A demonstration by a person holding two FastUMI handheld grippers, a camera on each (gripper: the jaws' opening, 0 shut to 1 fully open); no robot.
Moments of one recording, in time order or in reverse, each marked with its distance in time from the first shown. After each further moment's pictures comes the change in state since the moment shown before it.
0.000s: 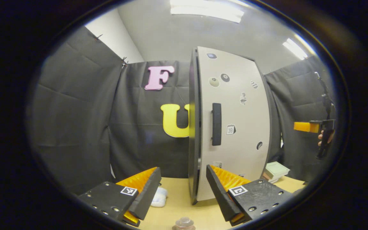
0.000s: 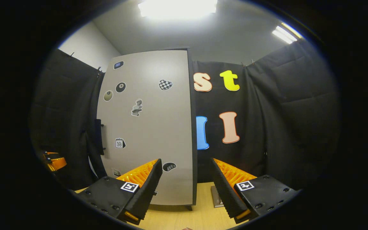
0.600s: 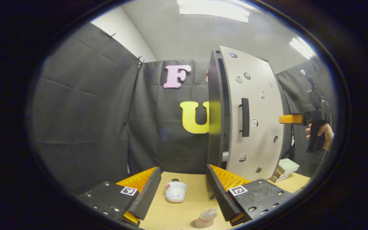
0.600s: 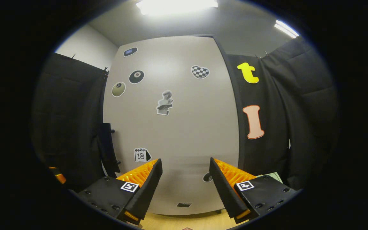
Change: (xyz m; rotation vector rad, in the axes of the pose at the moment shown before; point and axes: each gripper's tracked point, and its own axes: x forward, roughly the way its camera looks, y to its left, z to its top) left arm -0.036 0.089 -0.018 -0.012 0.011 0.104; right arm 0.084 0.113 0.007 0.047 0.010 0.094
